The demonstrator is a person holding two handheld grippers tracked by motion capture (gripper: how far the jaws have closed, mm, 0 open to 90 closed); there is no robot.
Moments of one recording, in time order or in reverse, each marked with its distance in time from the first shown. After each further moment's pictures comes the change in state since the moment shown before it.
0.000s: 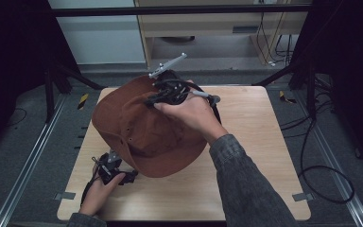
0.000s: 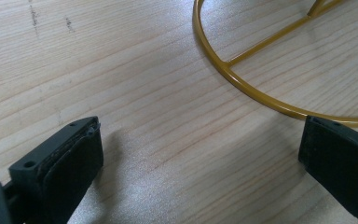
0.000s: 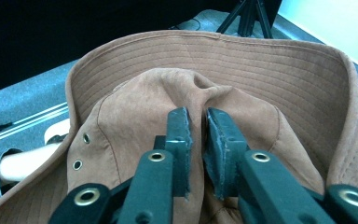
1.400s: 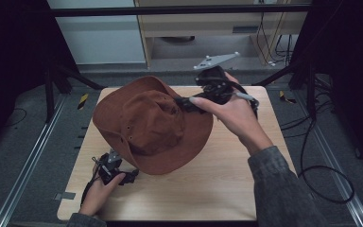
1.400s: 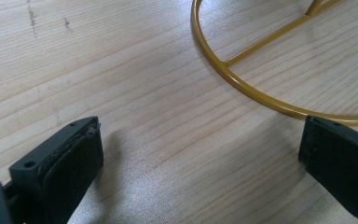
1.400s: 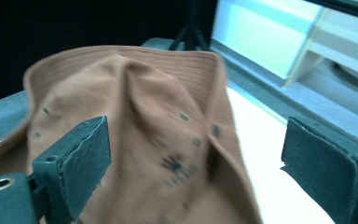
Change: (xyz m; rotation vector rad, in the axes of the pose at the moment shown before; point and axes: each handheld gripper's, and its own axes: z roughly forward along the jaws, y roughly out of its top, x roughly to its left) left arm 0.000 0.000 0.000 0.001 -0.004 0.004; right arm -0.022 -0.042 -0.090 -0.135 -0.226 0.054
